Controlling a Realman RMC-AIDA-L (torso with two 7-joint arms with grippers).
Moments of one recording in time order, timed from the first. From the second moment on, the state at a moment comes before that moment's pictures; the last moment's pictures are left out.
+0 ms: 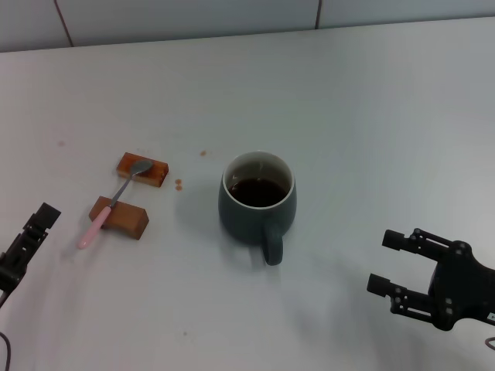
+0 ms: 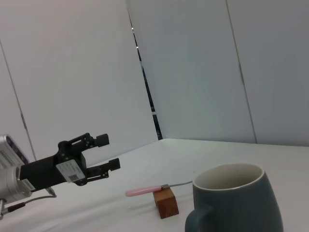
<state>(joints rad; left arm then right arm) -0.11 -2.07 0.51 -0.02 1.44 1.70 -1.21 0.26 2.08 -0.35 -0.37 -2.14 -1.76 0.83</state>
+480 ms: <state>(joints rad) -0.10 -2.07 0.50 -0.02 1.44 1.63 -1.23 0.27 2.08 -0.35 -0.37 -2.14 -1.77 0.83</state>
